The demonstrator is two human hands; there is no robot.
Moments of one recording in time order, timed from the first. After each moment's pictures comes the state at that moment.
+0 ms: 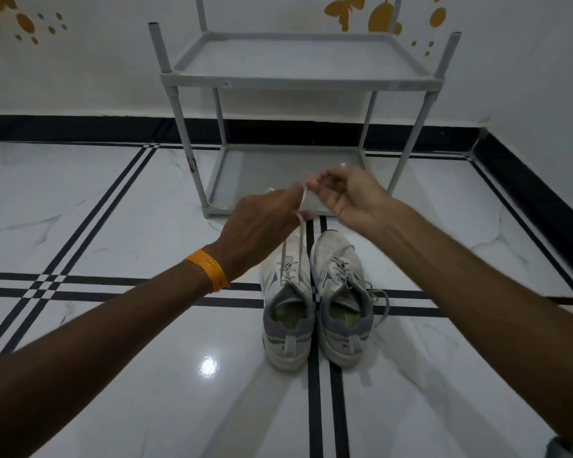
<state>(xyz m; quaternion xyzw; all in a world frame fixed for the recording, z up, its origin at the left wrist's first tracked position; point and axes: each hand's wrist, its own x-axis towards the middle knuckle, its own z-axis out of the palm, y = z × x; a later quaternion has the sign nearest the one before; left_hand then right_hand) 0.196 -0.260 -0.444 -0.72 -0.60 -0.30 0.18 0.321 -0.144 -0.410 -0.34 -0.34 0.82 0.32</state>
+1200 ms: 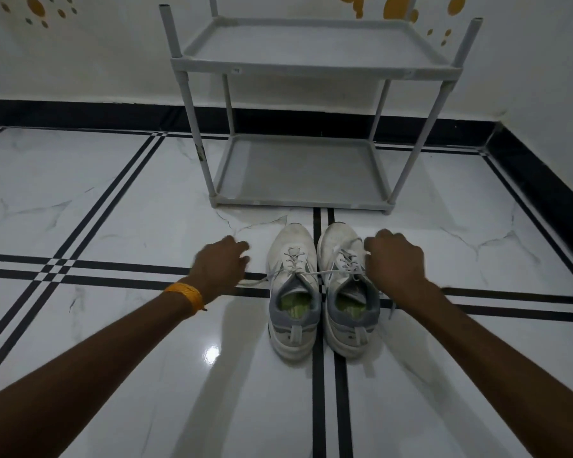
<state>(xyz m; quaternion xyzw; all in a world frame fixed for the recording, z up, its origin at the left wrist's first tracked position) 0.135 -0.304 -0.555 -0.56 -0.82 -0.09 -0.04 0.398 -0.153 -0.520 -0.45 -0.89 -0.03 0.04</state>
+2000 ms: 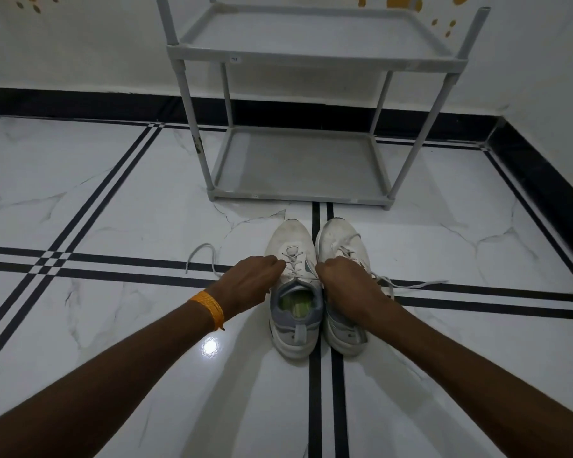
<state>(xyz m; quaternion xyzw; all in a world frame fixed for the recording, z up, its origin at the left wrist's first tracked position) 0.185 -0.302 -0.567 -0.73 -0.68 -0.06 -0.05 0.369 -0.200 -0.549 -0.27 -0.96 0.05 -0.01</state>
